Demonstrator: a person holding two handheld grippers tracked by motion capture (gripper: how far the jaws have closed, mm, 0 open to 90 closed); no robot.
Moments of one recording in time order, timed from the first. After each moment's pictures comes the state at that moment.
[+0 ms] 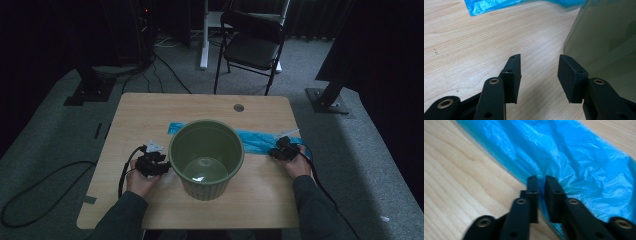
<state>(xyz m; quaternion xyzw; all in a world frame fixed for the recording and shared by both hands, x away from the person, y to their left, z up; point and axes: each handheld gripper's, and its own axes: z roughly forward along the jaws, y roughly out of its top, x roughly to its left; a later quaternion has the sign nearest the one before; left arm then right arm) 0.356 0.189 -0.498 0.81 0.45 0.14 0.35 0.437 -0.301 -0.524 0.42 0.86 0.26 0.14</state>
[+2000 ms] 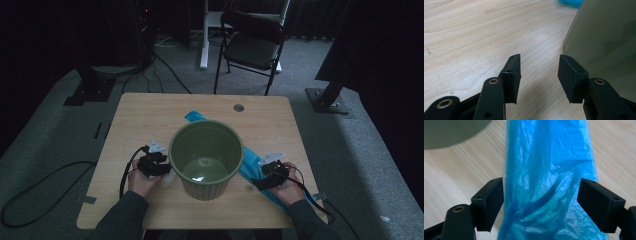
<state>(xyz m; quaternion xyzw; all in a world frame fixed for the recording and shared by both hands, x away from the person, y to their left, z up) 0.358 0.184 -0.501 0.81 0.44 0.14 0.34 0.345 -0.239 -0.515 0.34 0.89 0.25 0.15</state>
